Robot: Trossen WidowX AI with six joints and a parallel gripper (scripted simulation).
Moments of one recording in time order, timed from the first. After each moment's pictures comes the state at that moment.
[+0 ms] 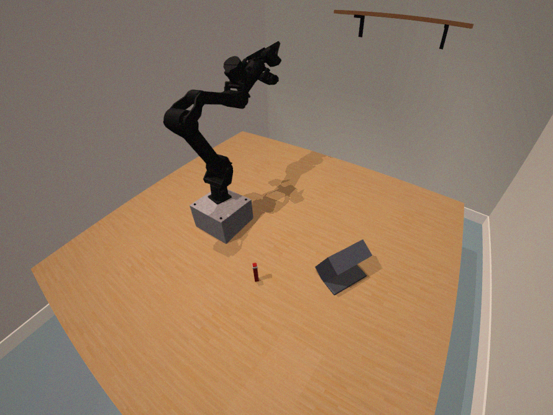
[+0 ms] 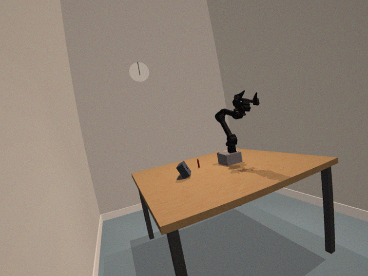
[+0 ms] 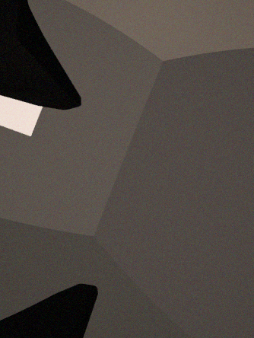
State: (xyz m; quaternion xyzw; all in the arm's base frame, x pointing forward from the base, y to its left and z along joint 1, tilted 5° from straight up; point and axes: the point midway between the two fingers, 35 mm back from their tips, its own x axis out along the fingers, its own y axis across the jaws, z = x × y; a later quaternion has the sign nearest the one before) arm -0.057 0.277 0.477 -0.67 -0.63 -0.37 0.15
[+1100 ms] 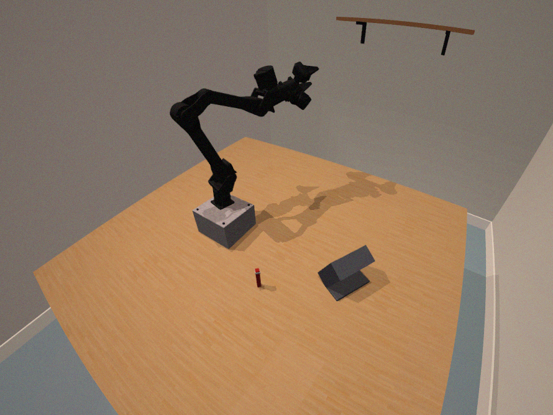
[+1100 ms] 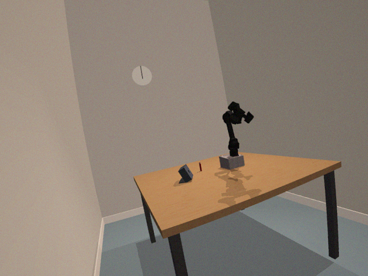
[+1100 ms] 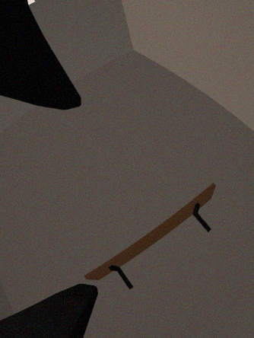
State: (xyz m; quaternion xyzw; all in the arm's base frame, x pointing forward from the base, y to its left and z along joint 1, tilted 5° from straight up) arm 0.061 0.348 0.412 -0.76 -0.49 -0.38 -0.20
